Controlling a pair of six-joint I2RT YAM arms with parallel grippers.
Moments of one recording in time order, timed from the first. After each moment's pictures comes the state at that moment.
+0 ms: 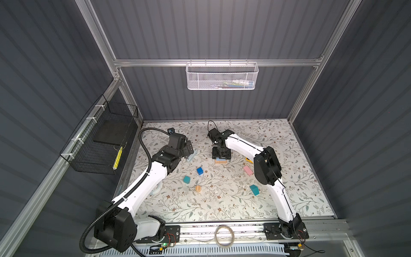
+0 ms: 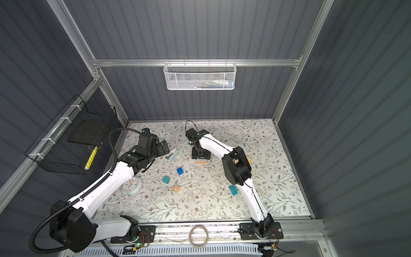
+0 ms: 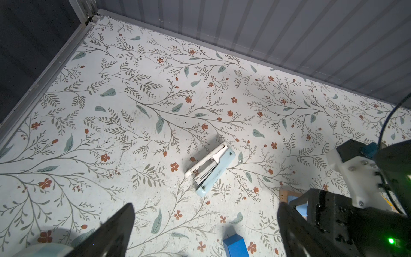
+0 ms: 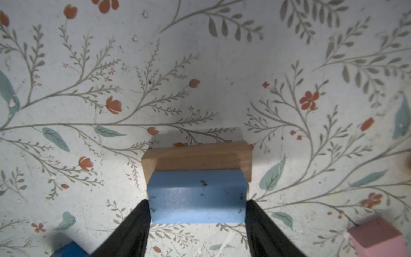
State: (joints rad) left arm -0.44 1.29 1.05 -0.48 -0.32 -0.51; right arm 0.68 2.35 2.04 -1.11 0.10 0.71
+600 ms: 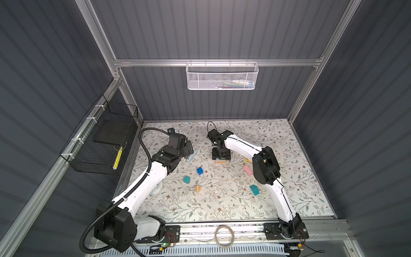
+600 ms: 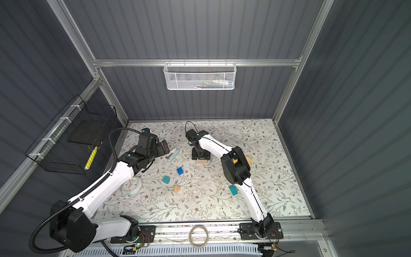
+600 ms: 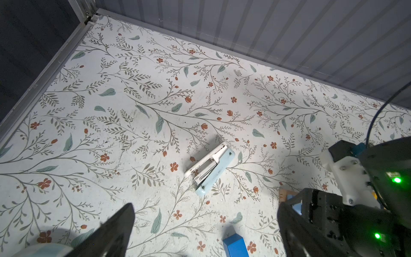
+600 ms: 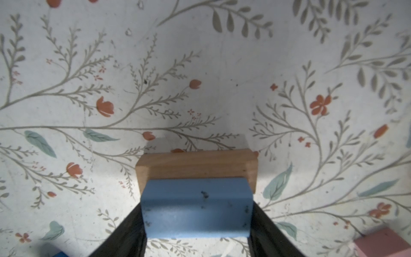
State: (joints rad) left arm -0.44 1.29 1.05 -0.48 -0.32 -0.51; right arm 0.68 2.38 2.05 -1.11 0.10 0.69
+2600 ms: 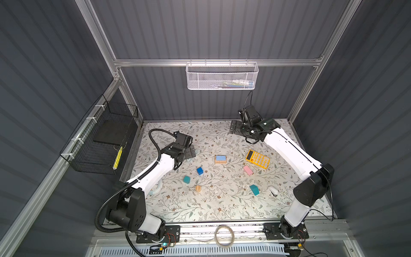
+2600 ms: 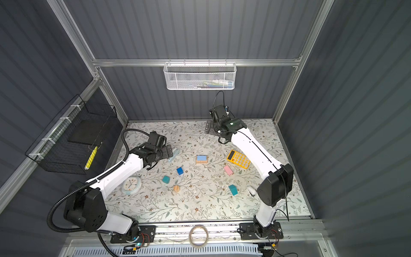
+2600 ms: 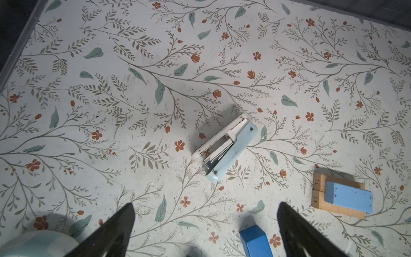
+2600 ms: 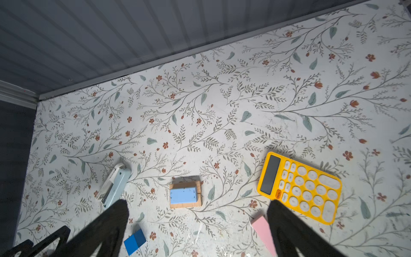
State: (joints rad) left arm -0.43 1.49 1.11 -0.57 -0.28 -0.52; right arm 0.52 1.73 1.78 -0.87 0.24 0.63
